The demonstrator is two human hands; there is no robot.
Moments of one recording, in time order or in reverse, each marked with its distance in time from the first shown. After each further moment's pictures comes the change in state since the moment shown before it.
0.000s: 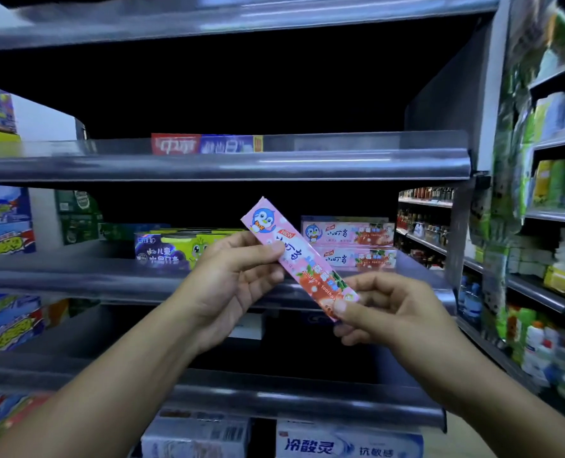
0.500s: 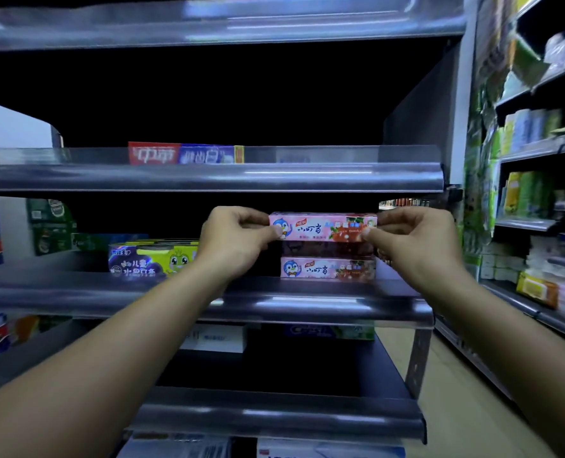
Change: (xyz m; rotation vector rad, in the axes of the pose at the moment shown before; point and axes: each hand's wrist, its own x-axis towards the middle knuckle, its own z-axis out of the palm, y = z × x) left_hand 0.086 -0.001 0.012 0.727 0.264 0.250; right_hand 0.085 -0.030 -0.061 -0.441 0.487 -0.215
